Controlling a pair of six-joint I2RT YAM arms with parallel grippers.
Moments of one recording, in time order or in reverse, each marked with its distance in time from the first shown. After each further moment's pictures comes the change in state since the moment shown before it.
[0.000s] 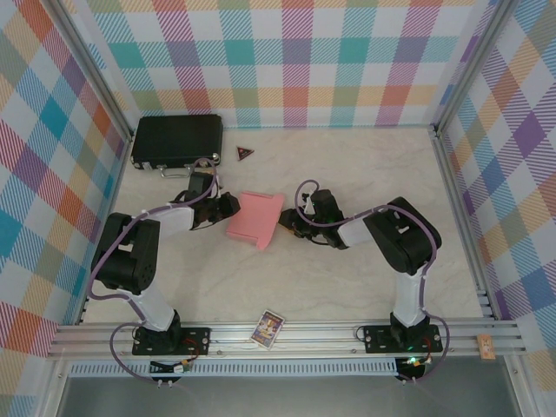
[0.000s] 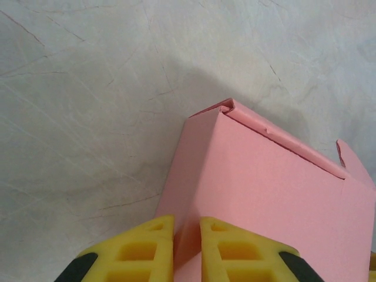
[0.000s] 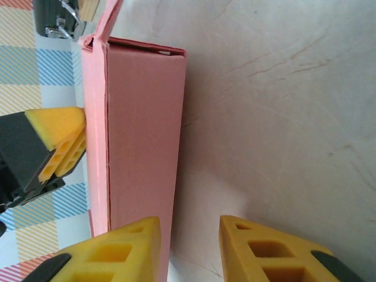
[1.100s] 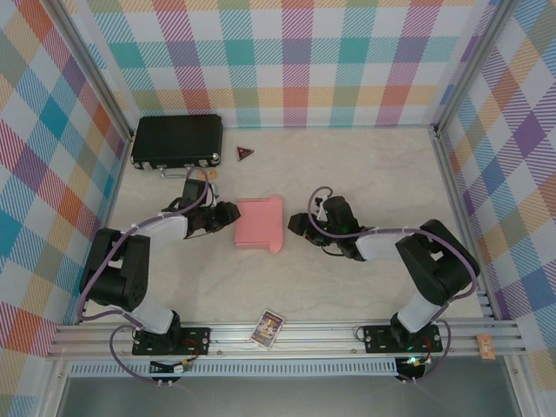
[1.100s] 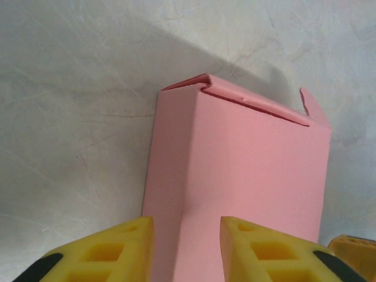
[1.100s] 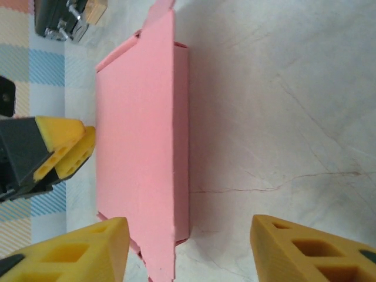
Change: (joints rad) left arm 0.004 -0.142 -0.085 -0.096 0.059 -0.073; right arm 0.007 -0.305 -0.166 -0.182 0.113 -0.118
